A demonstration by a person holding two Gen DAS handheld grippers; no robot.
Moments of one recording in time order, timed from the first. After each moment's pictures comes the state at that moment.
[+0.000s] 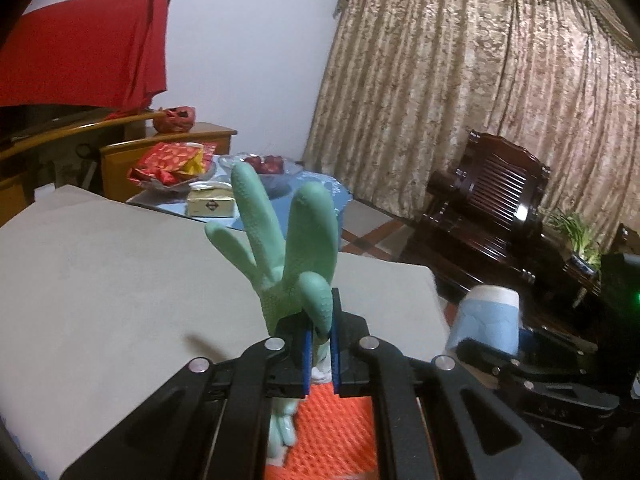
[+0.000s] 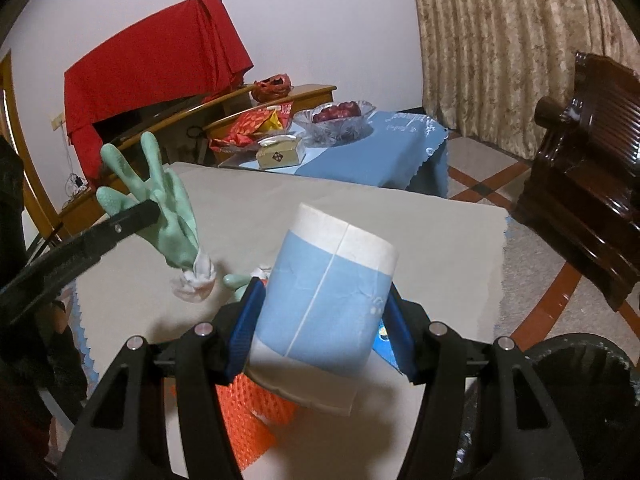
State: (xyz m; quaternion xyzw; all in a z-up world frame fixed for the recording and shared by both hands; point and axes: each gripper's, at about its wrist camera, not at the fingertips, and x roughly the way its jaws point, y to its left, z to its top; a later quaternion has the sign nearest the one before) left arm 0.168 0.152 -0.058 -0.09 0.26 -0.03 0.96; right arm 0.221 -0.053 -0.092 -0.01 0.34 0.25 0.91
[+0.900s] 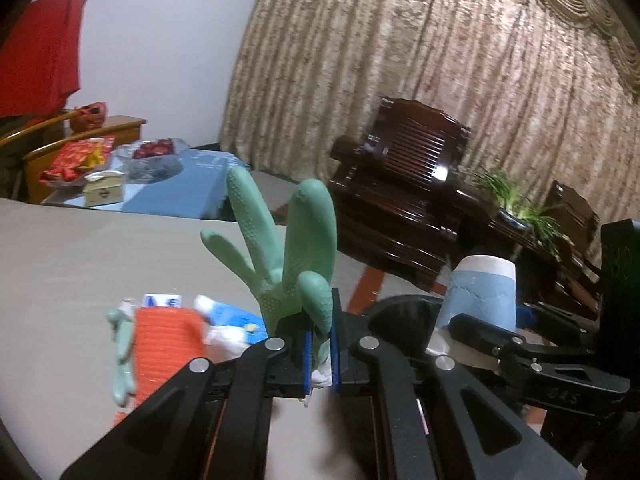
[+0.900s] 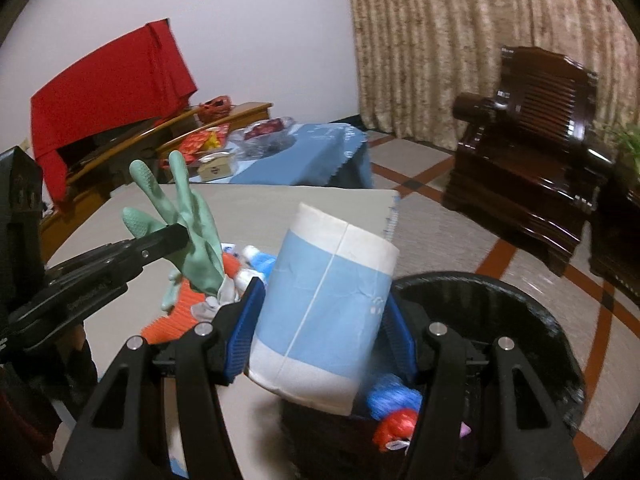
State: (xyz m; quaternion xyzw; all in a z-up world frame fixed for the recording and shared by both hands) left arm 0.141 0.009 -0.053 -0.07 0.28 -0.18 0.94; right arm 0.127 -0.195 -0.065 0.01 0.33 0.15 0.93
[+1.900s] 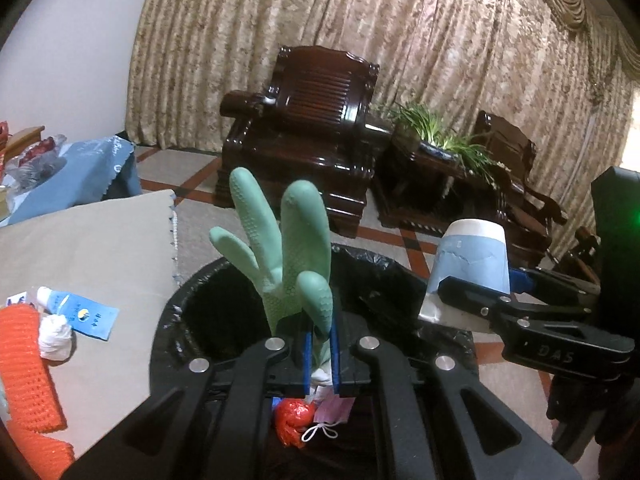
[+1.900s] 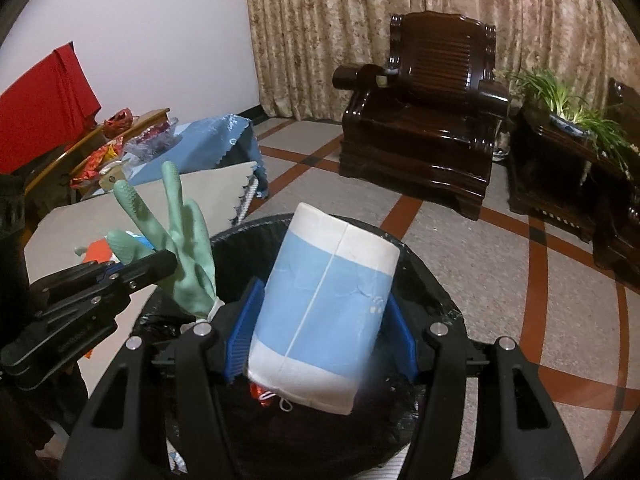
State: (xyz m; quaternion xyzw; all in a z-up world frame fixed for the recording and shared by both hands) left arm 0.136 -0.154 -0.105 -0.01 0.32 -0.32 0.89; right arm 0.090 -0.337 -0.113 0.05 0.36 -0.01 0.93
